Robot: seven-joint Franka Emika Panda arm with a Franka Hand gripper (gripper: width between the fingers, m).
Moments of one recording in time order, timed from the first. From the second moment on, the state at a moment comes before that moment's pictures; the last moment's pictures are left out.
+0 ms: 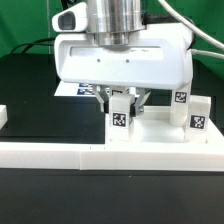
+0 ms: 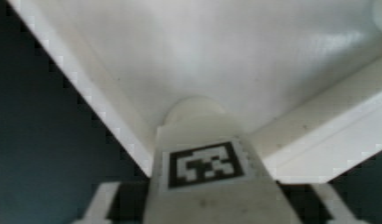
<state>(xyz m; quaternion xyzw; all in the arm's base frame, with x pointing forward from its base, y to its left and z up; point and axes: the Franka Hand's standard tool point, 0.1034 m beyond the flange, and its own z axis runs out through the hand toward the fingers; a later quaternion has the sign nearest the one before) 0.619 0.003 0.065 -0.95 0.30 -0.03 0.05</state>
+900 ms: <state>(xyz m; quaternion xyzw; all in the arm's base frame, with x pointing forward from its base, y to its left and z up) 0.623 0.001 0.064 -0.60 0.79 0.05 0.09</state>
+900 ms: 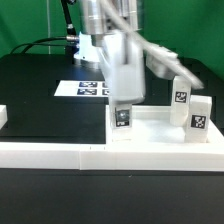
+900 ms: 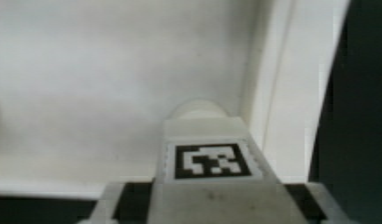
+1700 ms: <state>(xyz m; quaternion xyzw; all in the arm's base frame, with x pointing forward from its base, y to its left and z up) 0.623 0.002 0.063 -0.68 0.72 0.02 0.11</state>
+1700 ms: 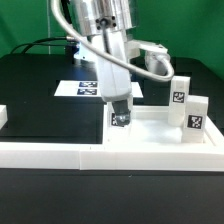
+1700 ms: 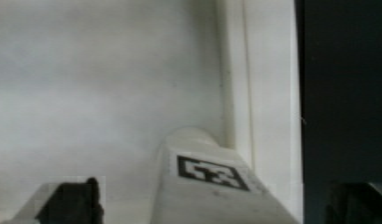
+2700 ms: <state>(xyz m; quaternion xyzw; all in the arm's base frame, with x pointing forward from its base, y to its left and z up) 0.625 0.010 0.065 -0.94 0.33 -0.02 0.07</state>
